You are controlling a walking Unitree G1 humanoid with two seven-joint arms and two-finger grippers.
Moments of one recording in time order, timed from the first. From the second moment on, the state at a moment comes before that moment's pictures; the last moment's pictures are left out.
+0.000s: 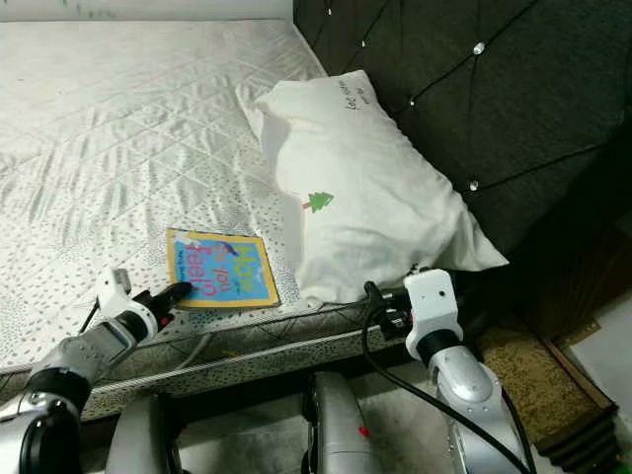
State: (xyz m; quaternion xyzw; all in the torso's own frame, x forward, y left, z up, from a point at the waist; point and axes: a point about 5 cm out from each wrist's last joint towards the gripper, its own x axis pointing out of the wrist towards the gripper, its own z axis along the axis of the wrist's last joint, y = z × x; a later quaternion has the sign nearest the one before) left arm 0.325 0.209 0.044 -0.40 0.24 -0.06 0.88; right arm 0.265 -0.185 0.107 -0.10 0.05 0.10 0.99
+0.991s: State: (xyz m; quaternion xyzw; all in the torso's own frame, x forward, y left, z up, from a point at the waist) left arm 0.346 0.165 0.069 -0.42 0.23 -0.18 0.86; right arm 0.264 -0.185 0.108 -0.11 0.05 0.10 0.99
